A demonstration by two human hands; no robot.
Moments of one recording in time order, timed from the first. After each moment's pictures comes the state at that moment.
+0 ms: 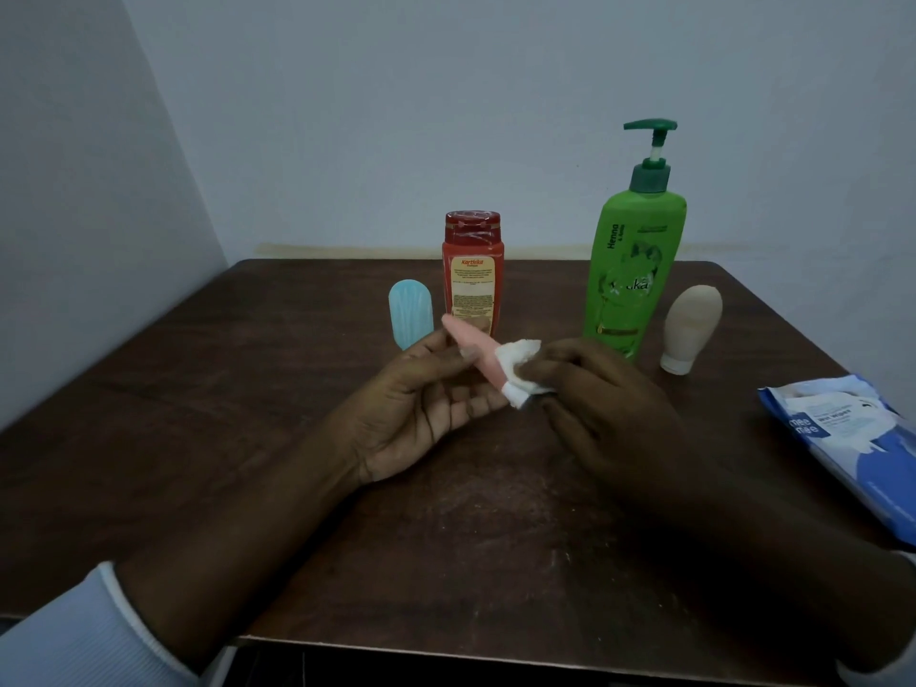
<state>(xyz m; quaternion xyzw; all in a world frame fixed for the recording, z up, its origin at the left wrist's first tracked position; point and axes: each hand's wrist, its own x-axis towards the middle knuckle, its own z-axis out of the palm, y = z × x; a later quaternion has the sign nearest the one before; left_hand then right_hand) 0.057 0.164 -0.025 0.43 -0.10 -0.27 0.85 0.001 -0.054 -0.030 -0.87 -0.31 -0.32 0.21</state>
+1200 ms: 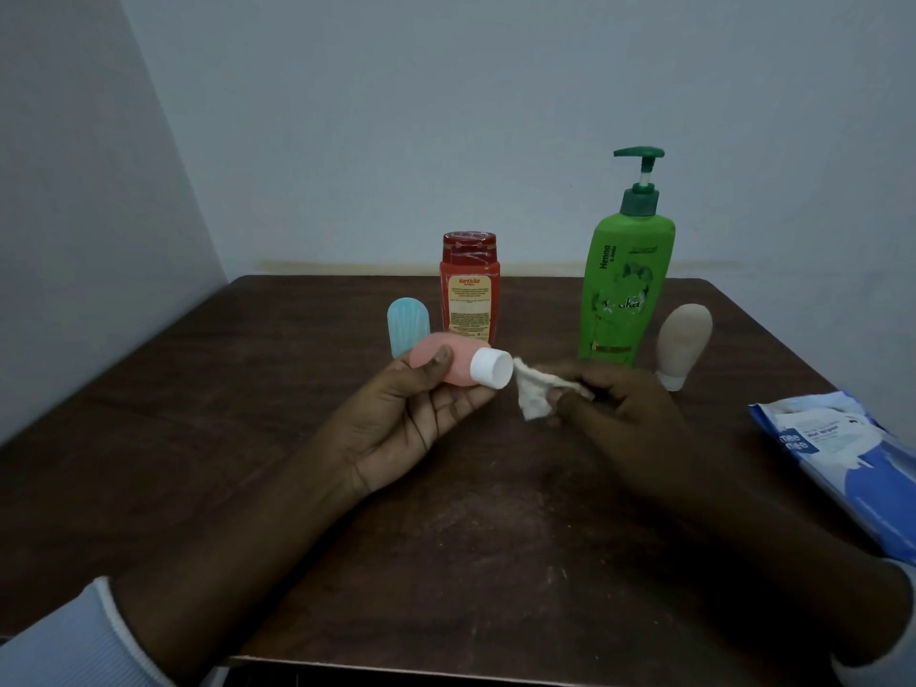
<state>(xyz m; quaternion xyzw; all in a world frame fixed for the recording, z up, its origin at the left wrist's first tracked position) 0.053 0.164 -0.014 0.37 -0.03 -0.22 0.90 0.005 -0.063 -0.022 -0.84 -0.15 -0.16 0.49</state>
